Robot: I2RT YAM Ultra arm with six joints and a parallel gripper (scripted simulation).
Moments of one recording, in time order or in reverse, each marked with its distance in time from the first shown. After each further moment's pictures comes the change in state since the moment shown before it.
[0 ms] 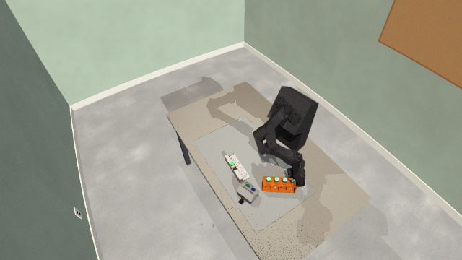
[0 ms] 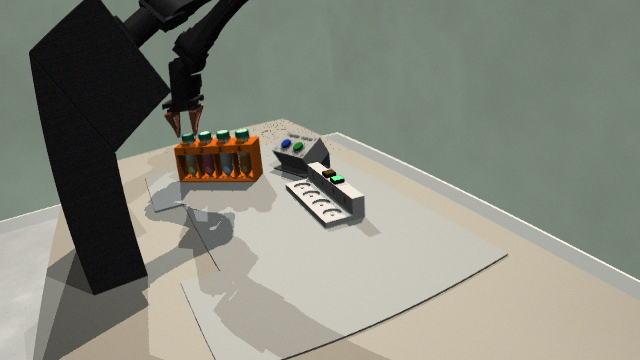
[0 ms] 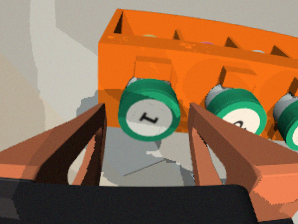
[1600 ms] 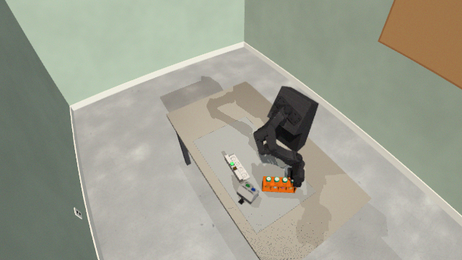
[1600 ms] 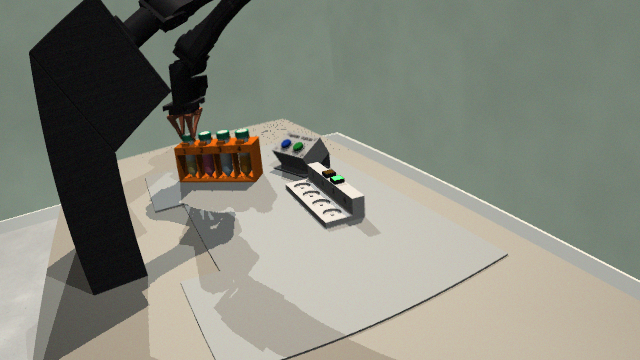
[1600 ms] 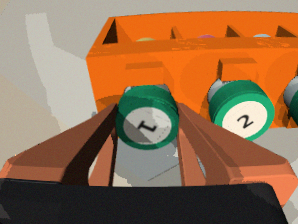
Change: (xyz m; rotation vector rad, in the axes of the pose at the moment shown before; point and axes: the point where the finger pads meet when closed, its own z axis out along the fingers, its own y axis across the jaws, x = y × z) arm 0.000 -0.001 0.006 0.003 -0.002 0.179
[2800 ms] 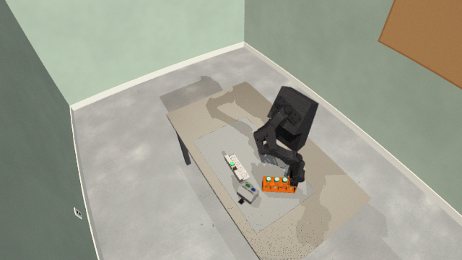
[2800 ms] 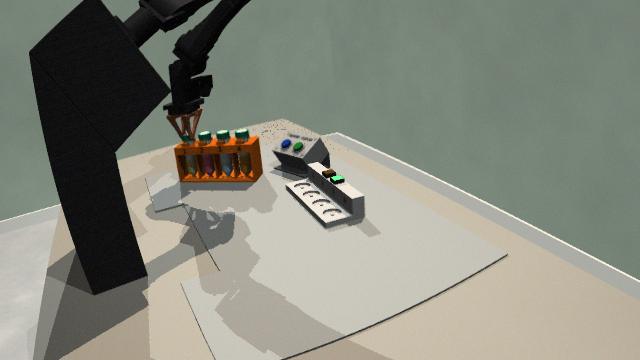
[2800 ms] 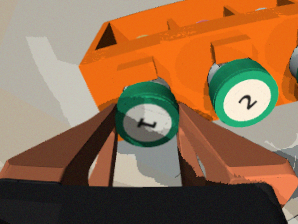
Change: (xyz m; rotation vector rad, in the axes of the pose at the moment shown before) arm 0.002 0.000 0.000 0.000 0.007 0.201
